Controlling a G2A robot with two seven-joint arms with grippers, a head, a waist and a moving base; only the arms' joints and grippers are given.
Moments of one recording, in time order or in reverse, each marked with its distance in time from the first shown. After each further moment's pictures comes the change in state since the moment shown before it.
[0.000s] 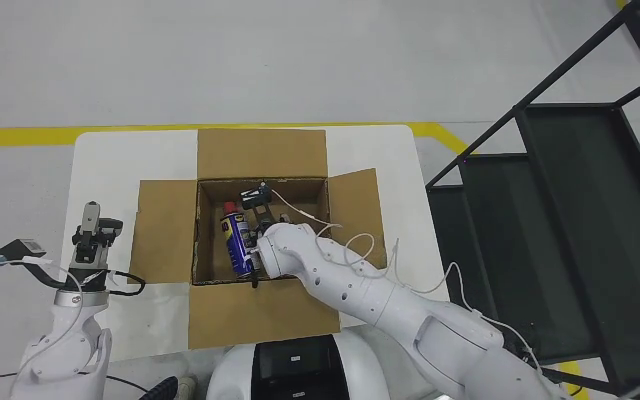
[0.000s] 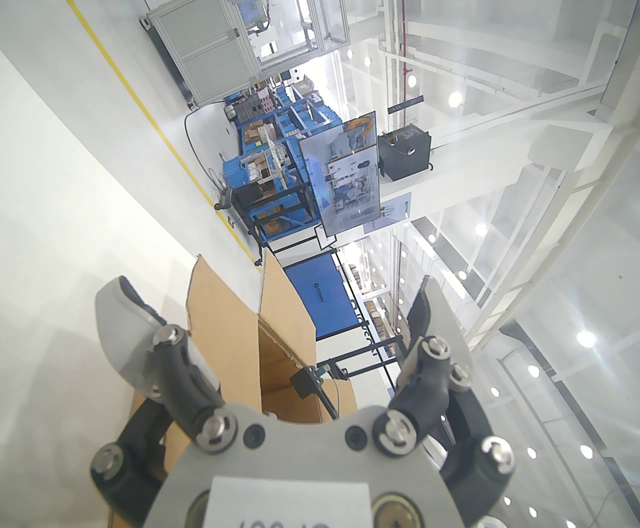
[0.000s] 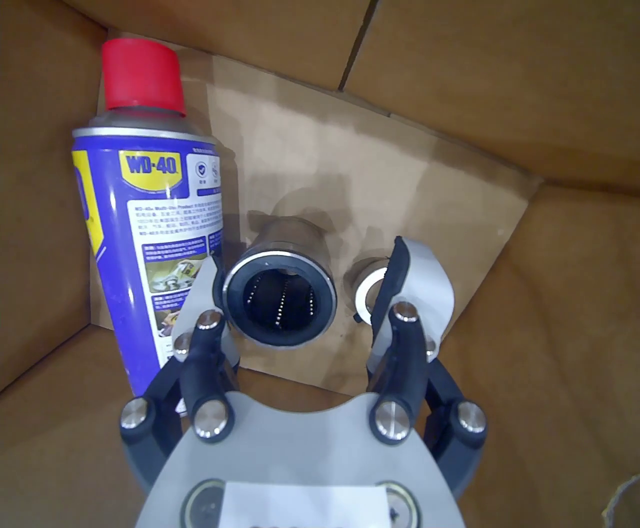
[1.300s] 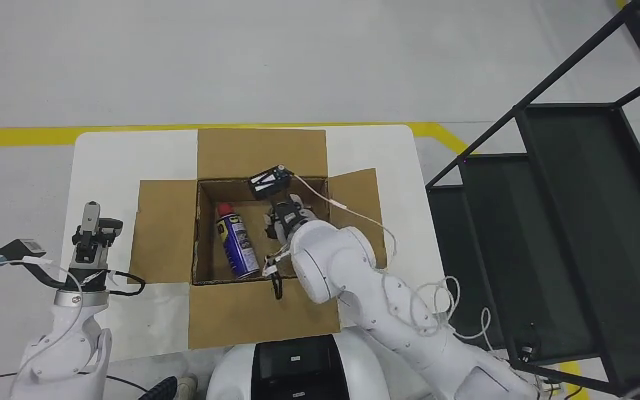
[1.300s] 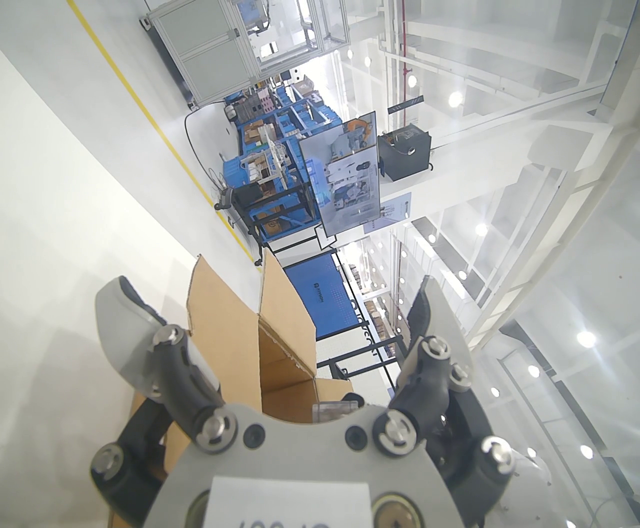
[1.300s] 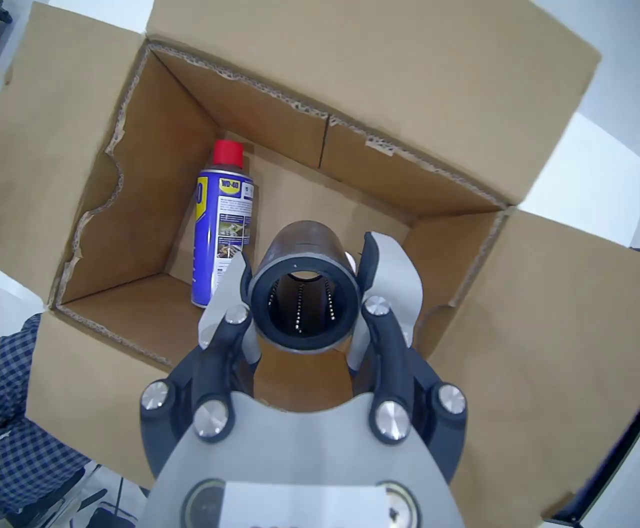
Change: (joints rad) left arm 0.000 0.000 0.000 0.000 0.000 0.000 0.000; right arm -0.315 0.120 0.312 -0.791 -0.482 -0.244 0.390
